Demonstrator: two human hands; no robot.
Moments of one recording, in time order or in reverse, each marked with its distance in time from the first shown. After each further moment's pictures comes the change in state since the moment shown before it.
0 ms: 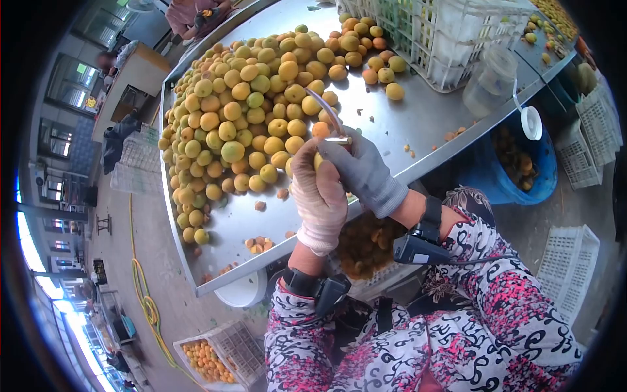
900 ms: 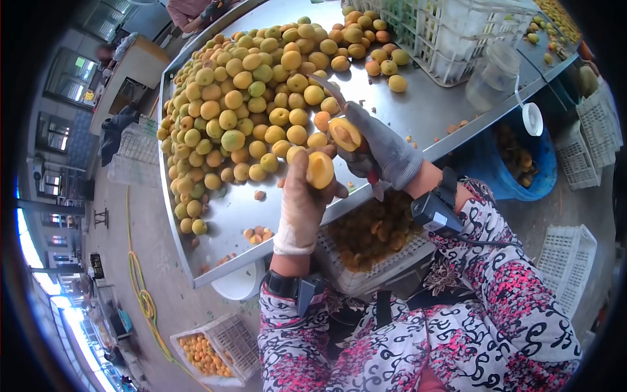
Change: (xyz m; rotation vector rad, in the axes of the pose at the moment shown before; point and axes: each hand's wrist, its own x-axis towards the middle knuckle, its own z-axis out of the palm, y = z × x) left_hand 0.004 0.024 -0.032 -0.672 -0.090 -0.784; right_hand 0.009 -0.017 -0.024 0.257 -0.185 0.374
